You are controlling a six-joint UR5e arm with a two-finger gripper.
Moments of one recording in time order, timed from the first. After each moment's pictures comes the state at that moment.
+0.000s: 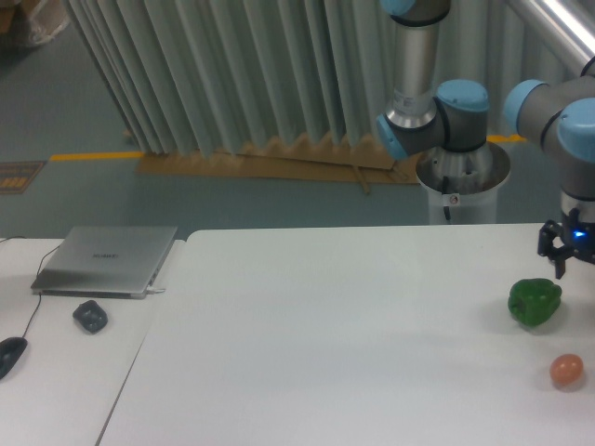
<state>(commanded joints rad) 2.71 -1.83 -1.52 -1.25 1.66 1.22</state>
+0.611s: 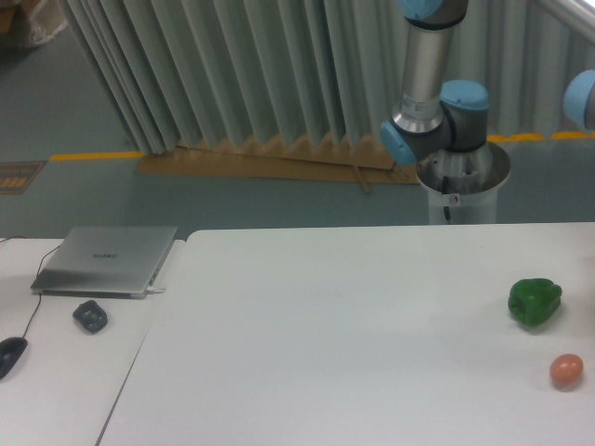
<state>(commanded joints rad) 2.84 -1.89 -1.50 -1.22 1.70 1.49</state>
